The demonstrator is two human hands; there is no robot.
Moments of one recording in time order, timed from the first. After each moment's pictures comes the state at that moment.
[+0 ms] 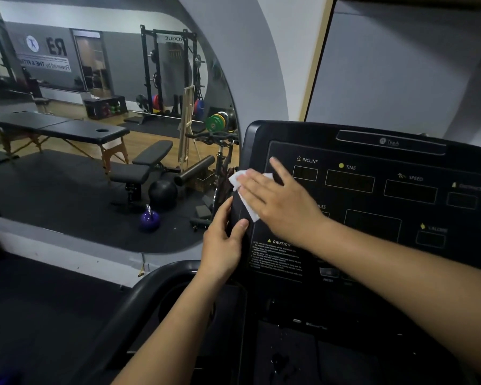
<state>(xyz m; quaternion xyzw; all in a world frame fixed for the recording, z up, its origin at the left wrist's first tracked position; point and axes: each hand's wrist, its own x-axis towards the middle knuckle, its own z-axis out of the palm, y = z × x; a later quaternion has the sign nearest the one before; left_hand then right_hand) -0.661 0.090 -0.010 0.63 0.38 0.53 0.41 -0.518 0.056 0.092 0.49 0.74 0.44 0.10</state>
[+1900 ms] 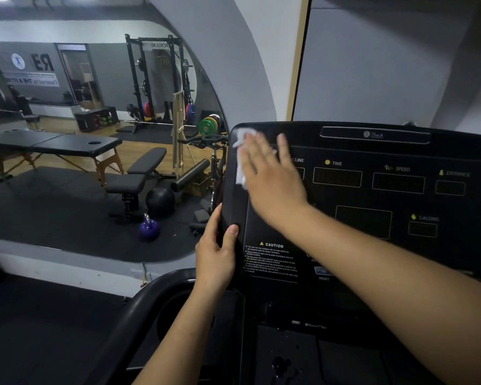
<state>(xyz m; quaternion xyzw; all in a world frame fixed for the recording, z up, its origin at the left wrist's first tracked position) -0.658 0.084 -0.015 0.62 0.40 0.55 0.40 -0.528 0.079 0.107 0.65 0.66 0.38 -0.04</state>
